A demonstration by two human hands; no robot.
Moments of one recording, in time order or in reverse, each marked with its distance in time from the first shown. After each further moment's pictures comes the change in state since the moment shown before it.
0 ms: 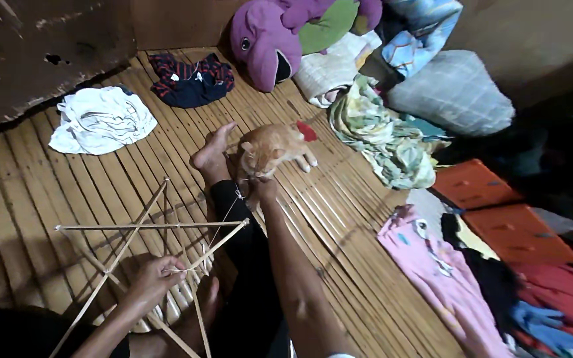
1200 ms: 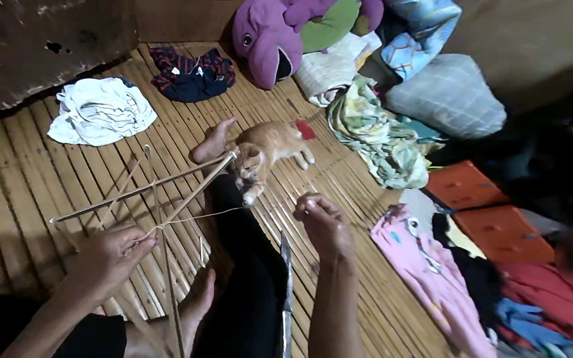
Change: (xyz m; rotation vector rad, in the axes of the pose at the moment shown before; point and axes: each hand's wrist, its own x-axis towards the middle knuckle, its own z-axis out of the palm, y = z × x) left_hand -0.036 0.035 -0.054 0.441 0.423 0.543; right_hand -0.146 -0.009 -0.129 0.618 -0.327 -0.587
